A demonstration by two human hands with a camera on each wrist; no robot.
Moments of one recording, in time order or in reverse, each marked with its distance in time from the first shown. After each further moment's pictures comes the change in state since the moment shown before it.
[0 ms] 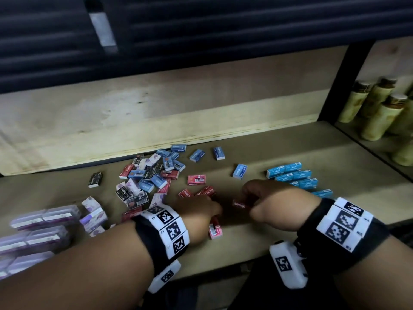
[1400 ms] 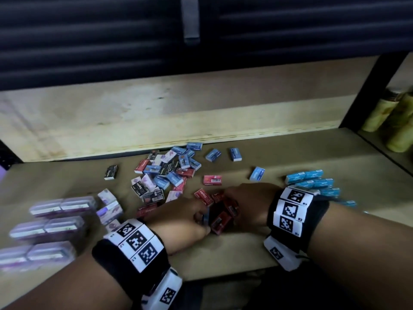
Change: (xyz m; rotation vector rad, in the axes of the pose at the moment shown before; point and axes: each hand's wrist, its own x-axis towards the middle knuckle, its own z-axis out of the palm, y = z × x) left_hand -0.054 -0.039 -0.001 -0.434 0.143 -0.269; right_hand 0.068 -0.041 0.034 -0.404 -0.131 -0.349
